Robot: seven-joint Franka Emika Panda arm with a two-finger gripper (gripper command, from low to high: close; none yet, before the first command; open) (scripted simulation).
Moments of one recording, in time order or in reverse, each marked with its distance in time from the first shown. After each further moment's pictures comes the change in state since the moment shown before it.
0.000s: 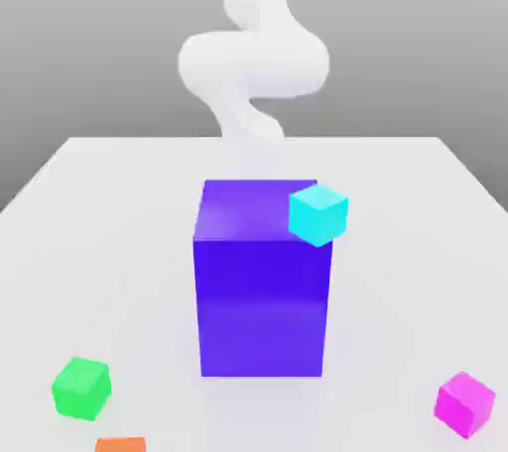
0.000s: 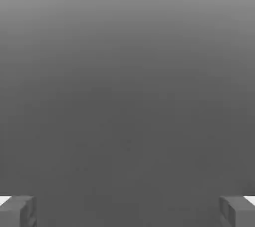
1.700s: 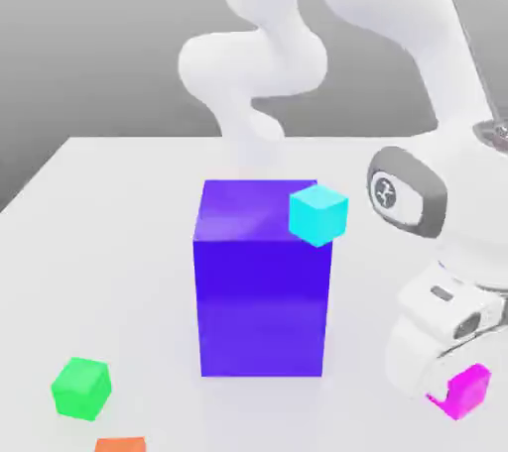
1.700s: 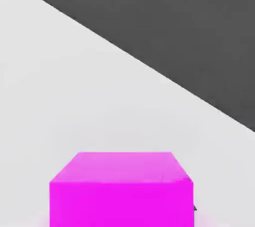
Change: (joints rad) arm 0.102 1.033 0.137 -0.024 -0.157 0.328 0.024
